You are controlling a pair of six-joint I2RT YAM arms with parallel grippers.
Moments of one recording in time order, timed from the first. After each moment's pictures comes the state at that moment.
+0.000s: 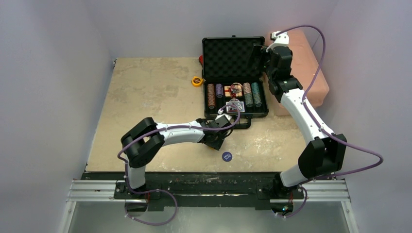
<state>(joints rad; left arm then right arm) -1.03 1.88 1.22 -0.50 -0.22 -0.51 0.22 1.50 1.39 -0.08 0.16 0.19</state>
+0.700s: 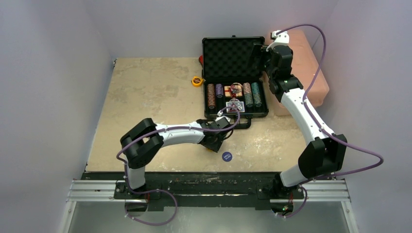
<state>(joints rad) -1.04 1.87 1.22 -0.56 -0.24 -0.52 0.22 1.50 1.41 -0.09 0.16 0.19</state>
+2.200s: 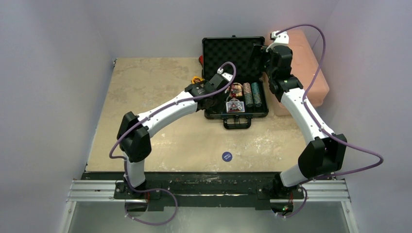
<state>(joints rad) -0.85 1.86 1.70 -0.75 -0.25 -0.32 0.22 1.51 1.41 -0.11 0.17 0.19</state>
